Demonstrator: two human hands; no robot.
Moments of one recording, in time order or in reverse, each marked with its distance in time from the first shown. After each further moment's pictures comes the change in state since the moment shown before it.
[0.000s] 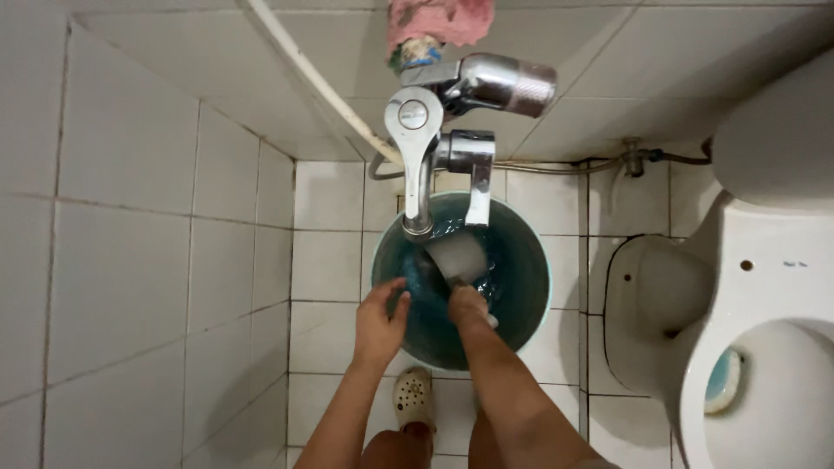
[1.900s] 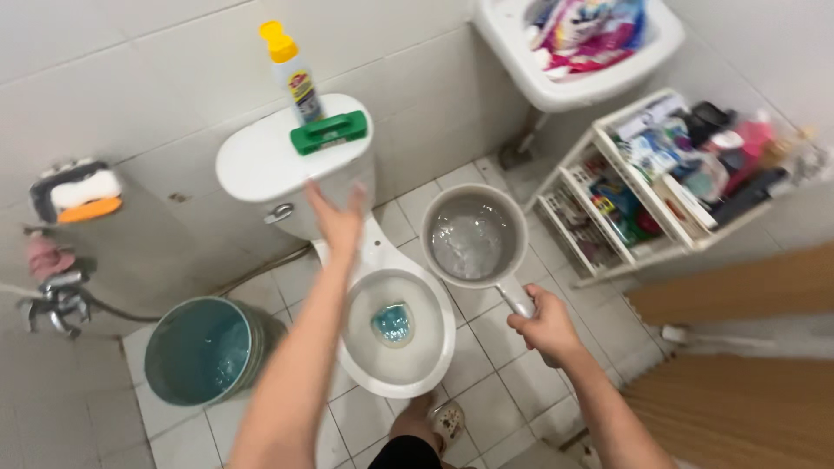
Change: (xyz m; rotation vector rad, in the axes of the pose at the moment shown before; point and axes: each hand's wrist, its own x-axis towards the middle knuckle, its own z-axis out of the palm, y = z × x) left_hand -0.254 0.704 0.368 -0.309 0.045 0.410; right_hand -0.749 0.775 -0.316 1.165 0.617 -0.004
